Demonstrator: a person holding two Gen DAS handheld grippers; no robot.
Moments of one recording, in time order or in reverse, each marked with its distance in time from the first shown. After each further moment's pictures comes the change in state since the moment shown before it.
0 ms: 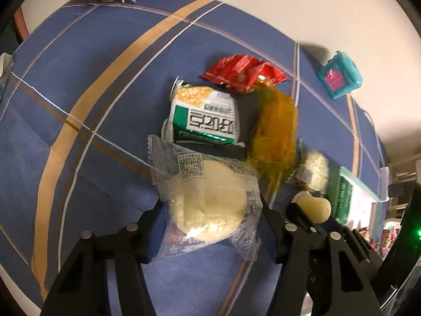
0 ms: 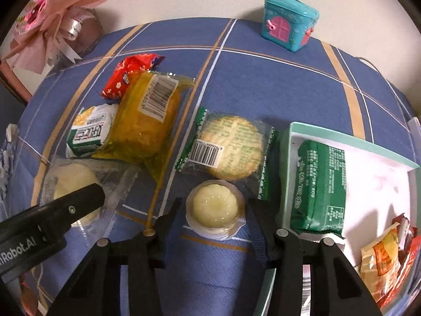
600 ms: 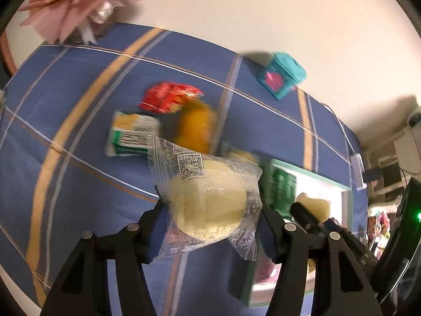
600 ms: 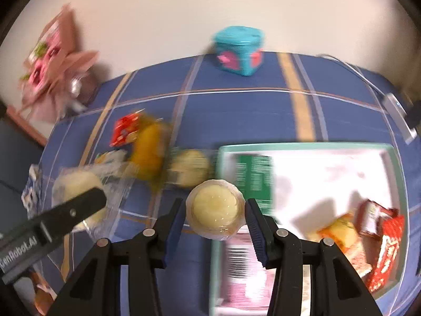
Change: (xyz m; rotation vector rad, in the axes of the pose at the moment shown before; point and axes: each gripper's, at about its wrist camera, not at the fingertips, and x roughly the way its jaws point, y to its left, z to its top) left arm -0.049 -0.073 -0.024 0.136 -0.086 -0.072; right arm -0.070 -0.084 -0.009 0.191 -0.100 0.069
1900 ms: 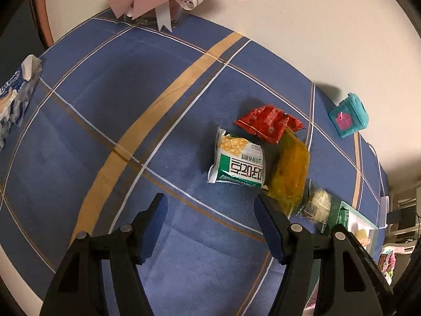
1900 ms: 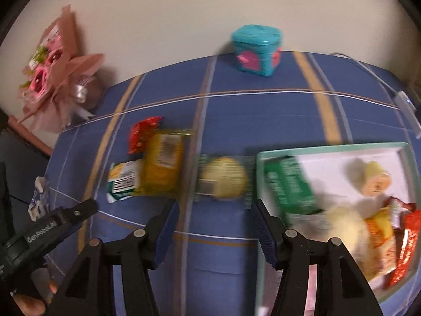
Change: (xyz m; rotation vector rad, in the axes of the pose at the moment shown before) left arm -0.011 0.133 0.037 -0.199 -0.026 0.128; right arm 0.025 0.069 0.006 -0.012 -0.003 0.039
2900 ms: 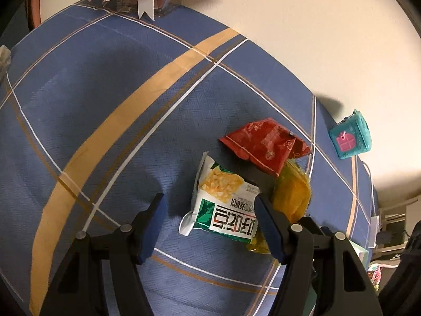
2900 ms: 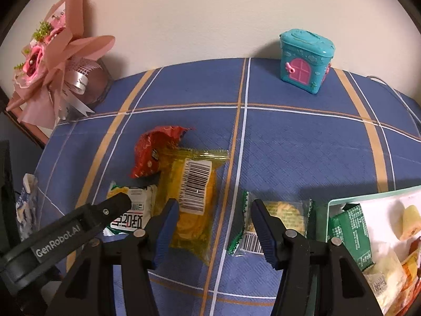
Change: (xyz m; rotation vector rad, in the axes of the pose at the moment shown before) left arm 0.058 0.000 0.039 -0.054 -0.012 -0.112; right arm 0.066 0.044 0.030 -0.089 -0.036 -0.004
